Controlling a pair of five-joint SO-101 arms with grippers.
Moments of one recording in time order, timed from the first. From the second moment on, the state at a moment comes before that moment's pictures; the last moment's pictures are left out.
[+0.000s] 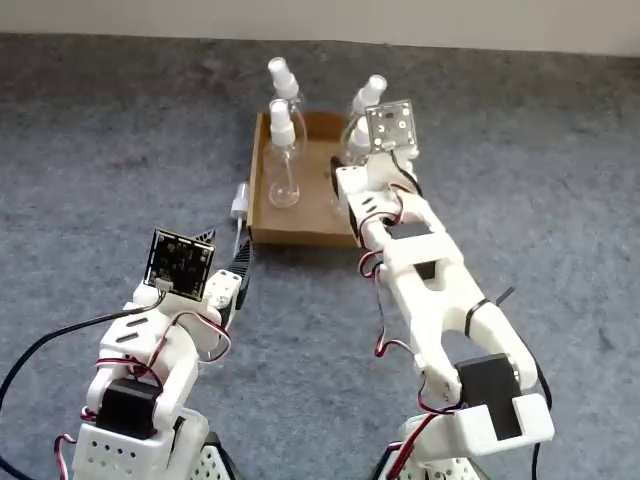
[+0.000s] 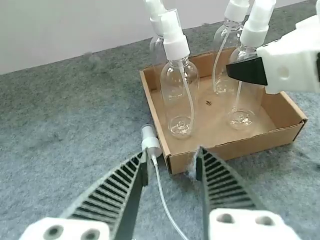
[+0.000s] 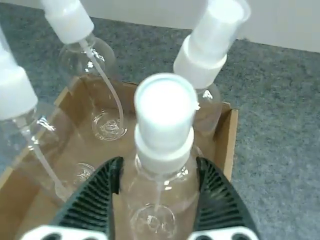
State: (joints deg) left arm 6.5 -91.9 76.3 48.1 -1.4; right arm -16.1 -2.8 37.4 0.7 1.7
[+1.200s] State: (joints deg) left arm 6.5 -91.9 76.3 48.1 -1.4; right arm -16.1 -6.7 37.5 5.0 1.7
